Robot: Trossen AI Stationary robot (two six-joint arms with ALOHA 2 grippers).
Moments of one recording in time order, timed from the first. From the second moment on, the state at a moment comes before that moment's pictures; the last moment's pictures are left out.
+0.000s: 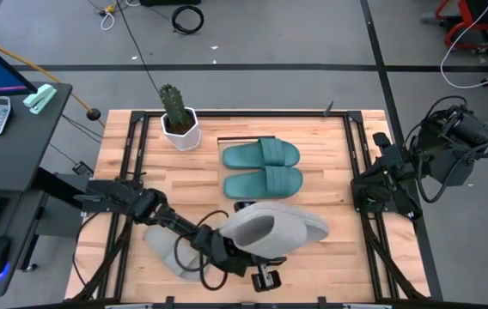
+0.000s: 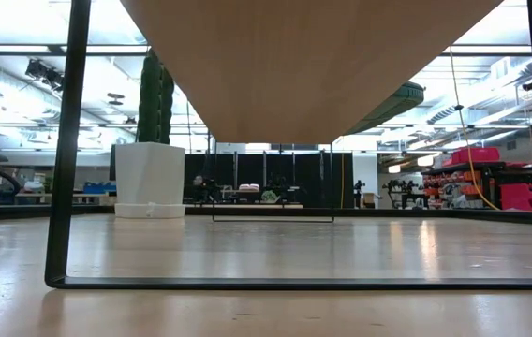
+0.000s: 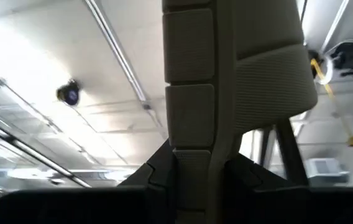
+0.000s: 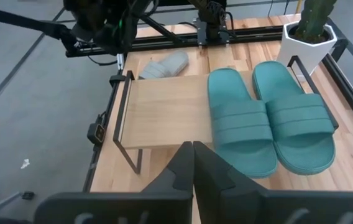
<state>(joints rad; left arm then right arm) -0.52 2.35 2.10 1.57 -0.48 0.67 0.85 0.99 1.66 -1.36 0.59 0.63</state>
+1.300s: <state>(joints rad) -0.54 1.80 1.35 1.58 -0.39 0.77 0.85 0.99 1.66 -1.36 0.58 0.63</state>
